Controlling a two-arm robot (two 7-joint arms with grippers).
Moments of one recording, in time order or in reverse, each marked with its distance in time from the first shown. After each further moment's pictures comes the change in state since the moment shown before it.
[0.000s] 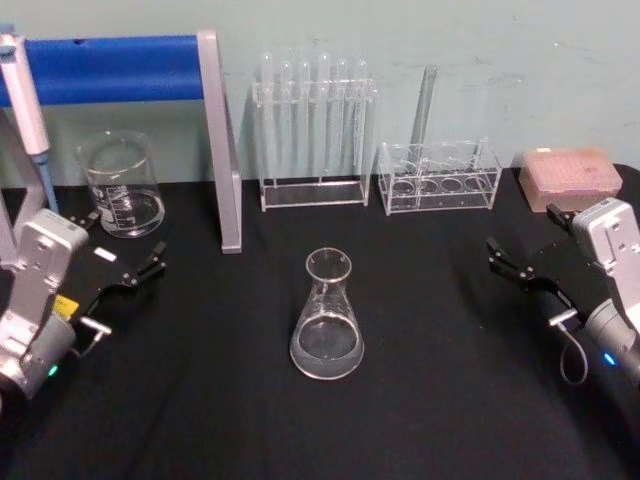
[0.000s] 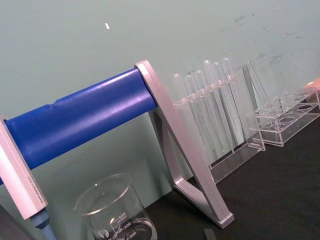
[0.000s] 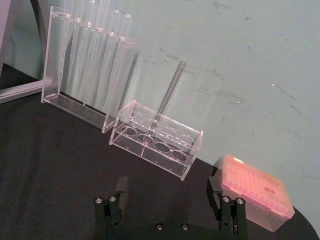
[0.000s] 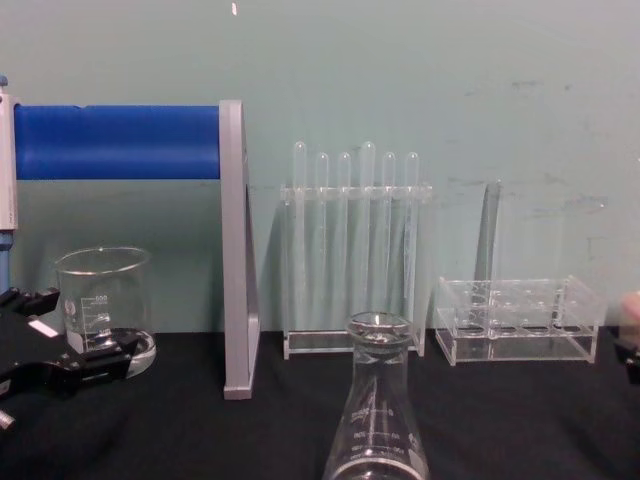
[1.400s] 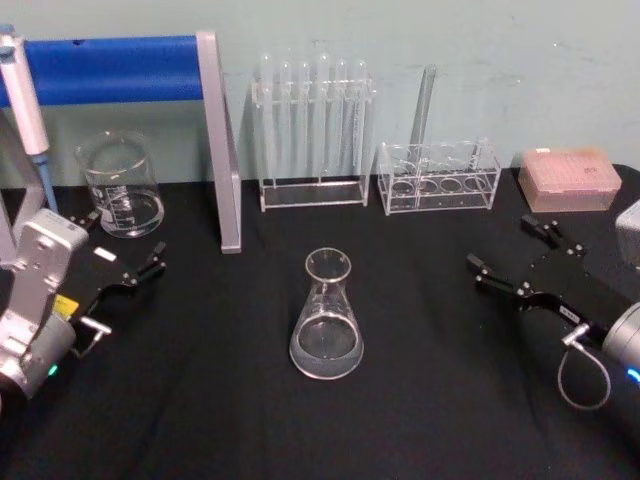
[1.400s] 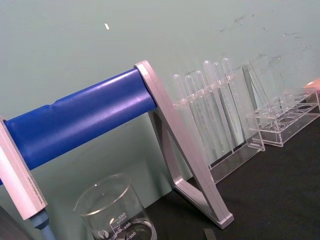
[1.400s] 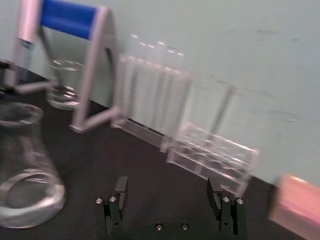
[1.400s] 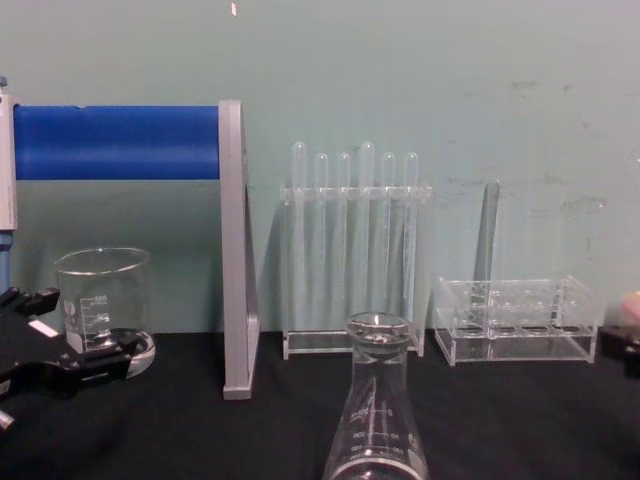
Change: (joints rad) left arm 0.000 0.000 0.000 0.000 0.000 0.000 0.000; right arm -0.114 0.071 0.099 -0.169 0.189 0.010 0.282
